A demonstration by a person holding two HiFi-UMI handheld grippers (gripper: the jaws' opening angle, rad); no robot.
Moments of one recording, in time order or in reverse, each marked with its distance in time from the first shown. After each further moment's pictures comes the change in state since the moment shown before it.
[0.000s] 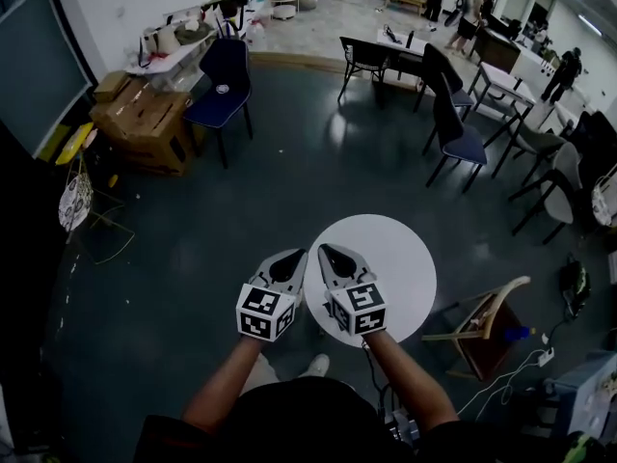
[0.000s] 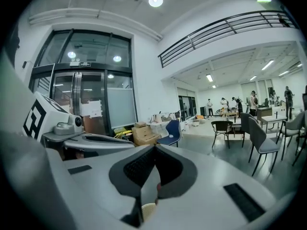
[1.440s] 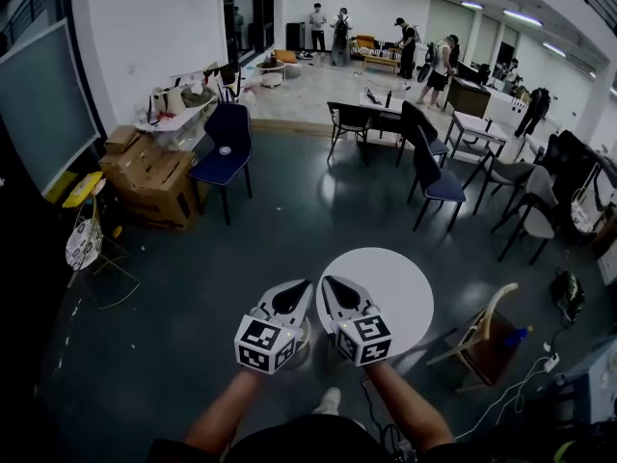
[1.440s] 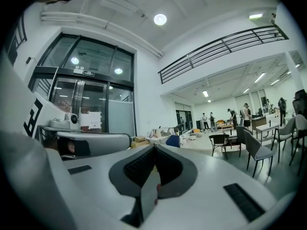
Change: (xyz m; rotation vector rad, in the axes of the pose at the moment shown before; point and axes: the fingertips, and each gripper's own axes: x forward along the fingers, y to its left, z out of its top) left arm -0.192 -0.062 0.062 0.114 -0.181 -0.124; right arm -0.108 0.150 0.051 -0.013 -0.183 -0.065
